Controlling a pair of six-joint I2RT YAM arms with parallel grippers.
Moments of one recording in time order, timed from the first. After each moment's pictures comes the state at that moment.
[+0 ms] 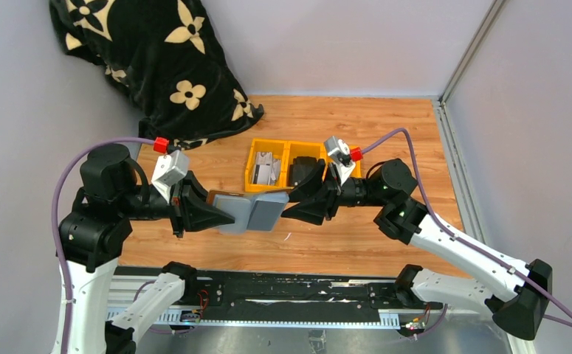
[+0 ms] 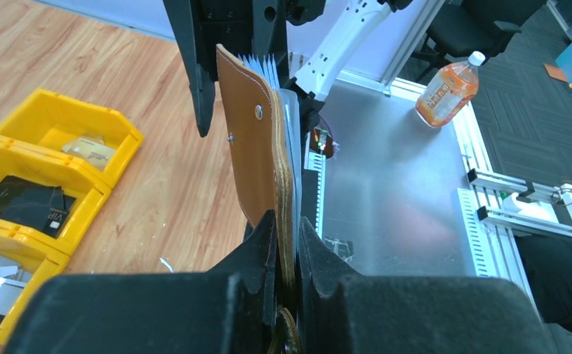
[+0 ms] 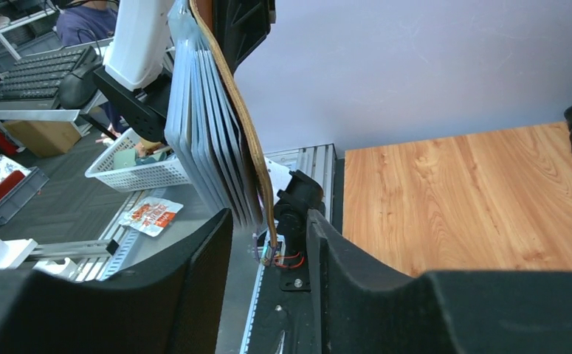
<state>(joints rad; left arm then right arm) -0.27 0.79 1.46 -1.00 1.23 0.08 0.89 0.98 0.87 0.39 -0.76 0.44</state>
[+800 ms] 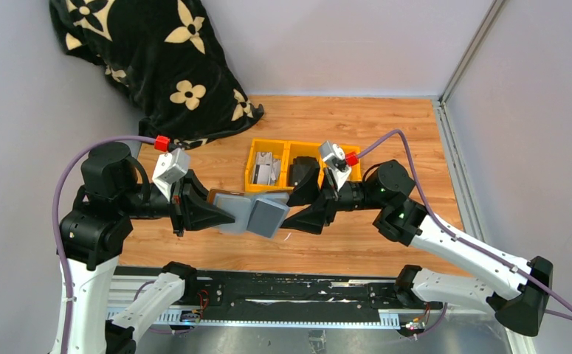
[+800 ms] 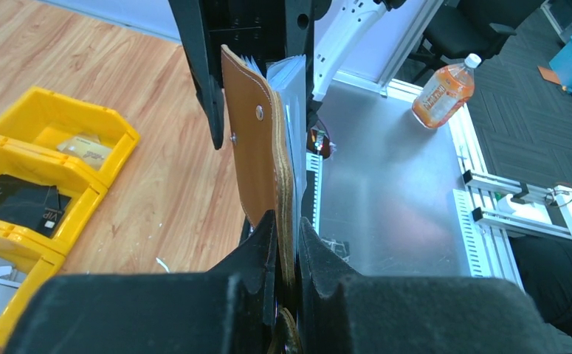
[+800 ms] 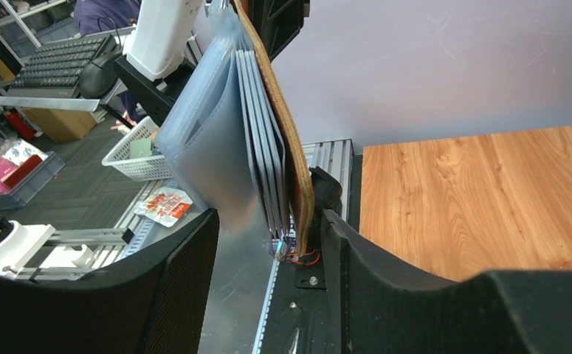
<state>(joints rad) -0.27 0.80 1.47 -1.00 1.24 0.07 0.95 0.98 0.90 0.36 -0.75 0.43</state>
